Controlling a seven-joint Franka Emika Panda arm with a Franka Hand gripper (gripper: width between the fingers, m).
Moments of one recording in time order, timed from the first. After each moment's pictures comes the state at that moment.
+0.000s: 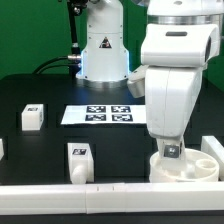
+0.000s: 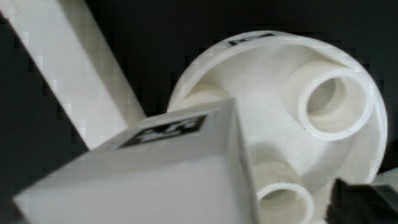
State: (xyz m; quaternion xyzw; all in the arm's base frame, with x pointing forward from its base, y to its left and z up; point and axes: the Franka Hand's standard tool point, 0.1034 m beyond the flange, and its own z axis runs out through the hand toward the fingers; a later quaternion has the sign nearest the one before) arm 0.634 0.061 0.072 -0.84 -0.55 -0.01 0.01
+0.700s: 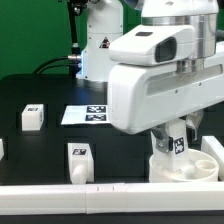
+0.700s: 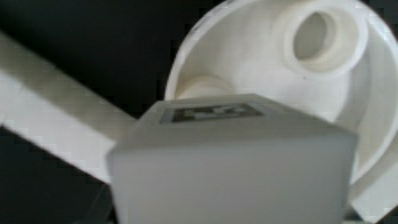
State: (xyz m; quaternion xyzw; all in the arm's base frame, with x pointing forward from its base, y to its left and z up) arm 0.639 0.059 0.071 -0.97 -0.23 -0.04 0.03
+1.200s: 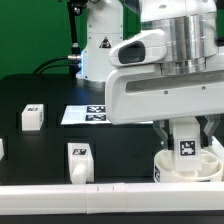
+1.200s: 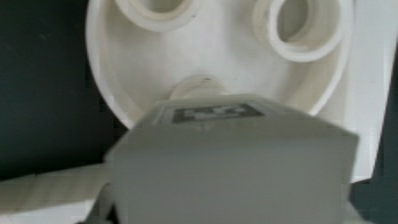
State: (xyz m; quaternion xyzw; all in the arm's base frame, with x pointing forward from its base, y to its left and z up) arm 0.642 0.071 0.070 -0.99 0.07 -0.05 0.07
